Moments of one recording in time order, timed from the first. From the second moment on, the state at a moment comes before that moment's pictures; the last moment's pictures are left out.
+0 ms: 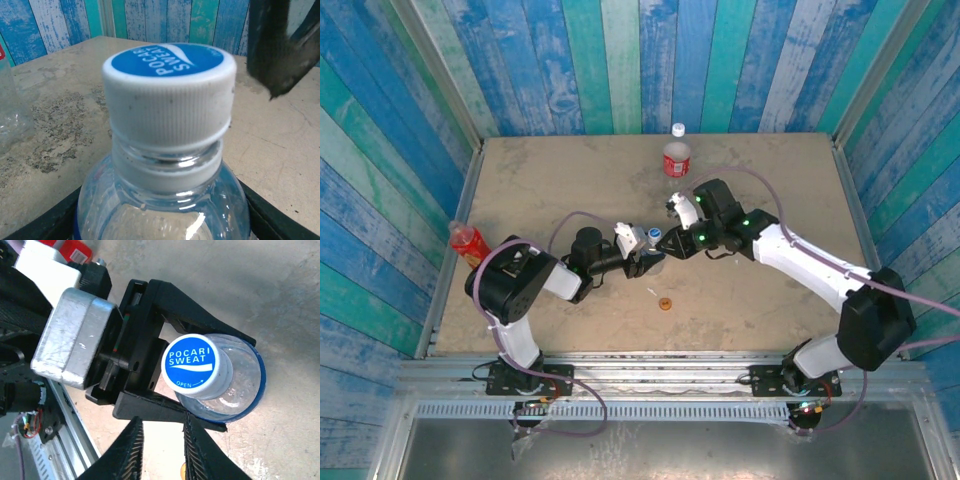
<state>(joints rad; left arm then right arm) -0.54 1.79 0.48 1.11 0.63 0.12 0.64 1.46 1.09 -0.46 -0.47 0.23</state>
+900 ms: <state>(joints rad) -0.54 1.80 0.52 1.04 0.81 0.16 0.57 1.59 1.38 -0.79 -0.66 -0.76</state>
